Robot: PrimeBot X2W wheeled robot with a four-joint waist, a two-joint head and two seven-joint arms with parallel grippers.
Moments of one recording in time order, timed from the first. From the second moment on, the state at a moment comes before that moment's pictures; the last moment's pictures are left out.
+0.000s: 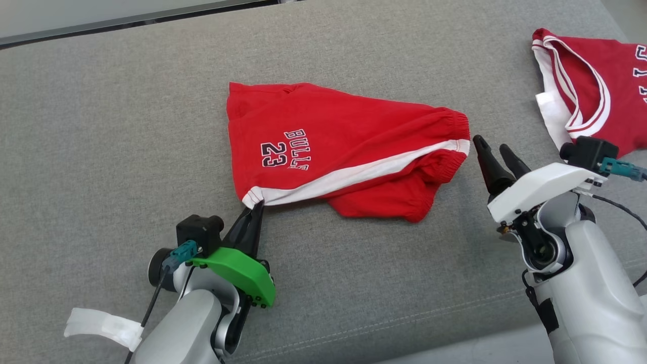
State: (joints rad) left arm -0.44 0.18 -0.65 0.56 -0.68 0.04 -0.26; right arm -0.44 -0.11 0.00 0.38 0.67 0.13 0.14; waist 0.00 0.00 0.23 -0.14
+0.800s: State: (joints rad) left arm -0.45 0.18 -0.66 0.55 -0.68 0.04 -0.26; right arm -0.56 -0.22 0.22 0.55 0.75 0.13 0.25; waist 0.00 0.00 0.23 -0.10
